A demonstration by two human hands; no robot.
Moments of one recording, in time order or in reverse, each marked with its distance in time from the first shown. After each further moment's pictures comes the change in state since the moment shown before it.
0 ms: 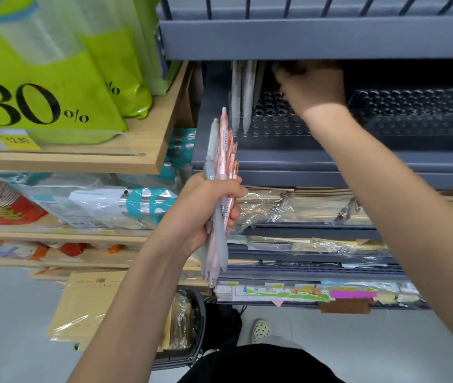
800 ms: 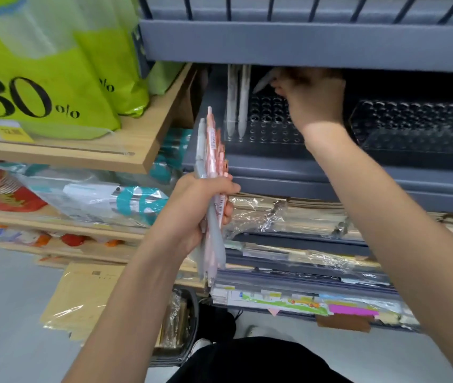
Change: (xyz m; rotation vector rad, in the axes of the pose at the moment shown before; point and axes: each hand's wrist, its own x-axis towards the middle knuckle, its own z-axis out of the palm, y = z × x) left_hand 0.011 -0.005 0.016 -0.055 0.140 0.055; right_hand 0.005 0.018 0.002 0.257 -0.005 -0.051
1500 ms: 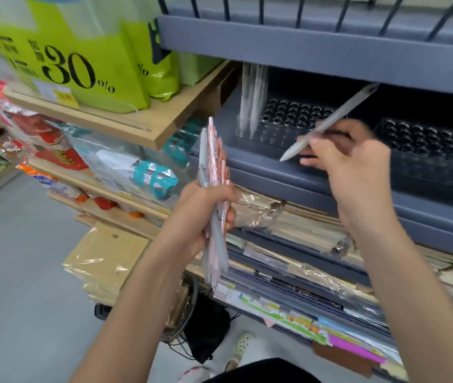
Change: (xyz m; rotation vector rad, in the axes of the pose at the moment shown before) left_hand -0.029 -0.032 0.035 -0.095 0.212 0.092; right_hand -0.077 0.022 -0.071 0.457 -0.242 0.116
